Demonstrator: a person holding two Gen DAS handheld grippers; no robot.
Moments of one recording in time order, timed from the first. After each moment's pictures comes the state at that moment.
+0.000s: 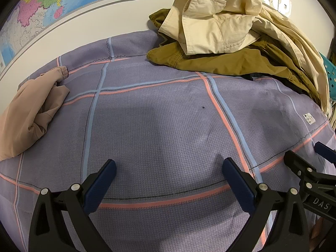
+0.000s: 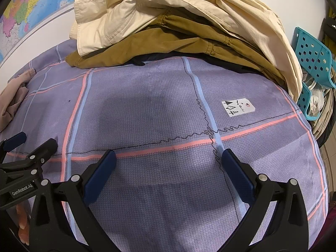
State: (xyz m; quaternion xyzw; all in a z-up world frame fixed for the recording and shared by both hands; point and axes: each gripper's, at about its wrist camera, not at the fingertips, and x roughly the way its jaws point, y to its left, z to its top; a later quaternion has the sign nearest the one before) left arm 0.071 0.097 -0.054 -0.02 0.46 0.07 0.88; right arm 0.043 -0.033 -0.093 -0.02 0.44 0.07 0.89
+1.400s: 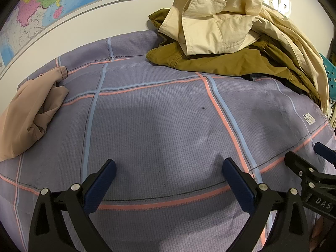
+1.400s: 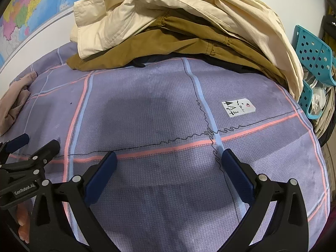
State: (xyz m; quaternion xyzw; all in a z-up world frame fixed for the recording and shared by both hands) left arm 0.072 0.097 -0.053 -0.02 0.46 0.07 0.88; right arm 0.043 -0.035 -0.090 -0.01 0.44 0.07 0.89
